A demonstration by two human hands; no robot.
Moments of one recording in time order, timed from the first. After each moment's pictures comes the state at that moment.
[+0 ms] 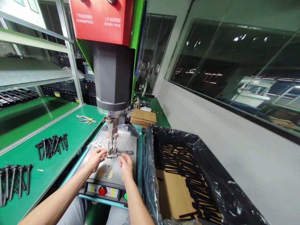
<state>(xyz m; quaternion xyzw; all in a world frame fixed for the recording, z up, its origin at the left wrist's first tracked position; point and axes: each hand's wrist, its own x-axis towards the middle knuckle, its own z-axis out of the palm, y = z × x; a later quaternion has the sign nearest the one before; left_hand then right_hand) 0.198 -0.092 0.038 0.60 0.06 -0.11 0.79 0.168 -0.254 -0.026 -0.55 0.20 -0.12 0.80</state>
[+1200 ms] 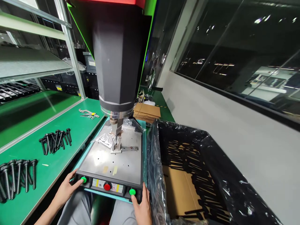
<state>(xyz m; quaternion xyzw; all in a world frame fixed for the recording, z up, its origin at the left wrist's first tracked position) 0.118 0.076 -0.109 0.83 0.08 0.03 0.55 0.006 -0.319 -0.172 -0.87 0.16 -0.15 0.44</state>
